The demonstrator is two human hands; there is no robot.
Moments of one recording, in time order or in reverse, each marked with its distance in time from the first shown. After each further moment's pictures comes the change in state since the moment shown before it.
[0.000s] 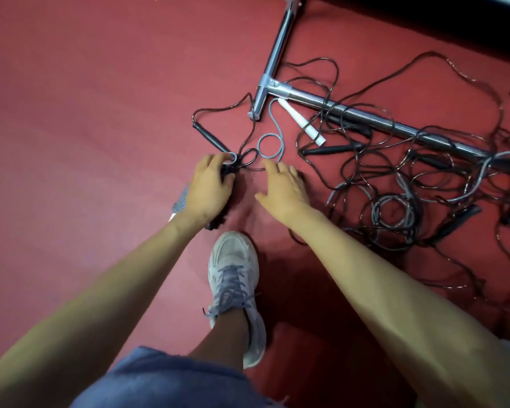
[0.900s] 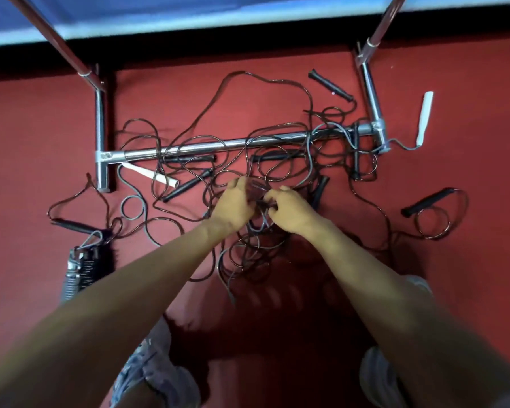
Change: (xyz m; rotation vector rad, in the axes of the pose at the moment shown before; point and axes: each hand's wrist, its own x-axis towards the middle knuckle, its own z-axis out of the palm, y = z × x) left_hand -0.001 0.235 0.183 0.202 -0.515 0.317; right_hand -0.086 0.253 -0.068 0.313 0.107 0.314
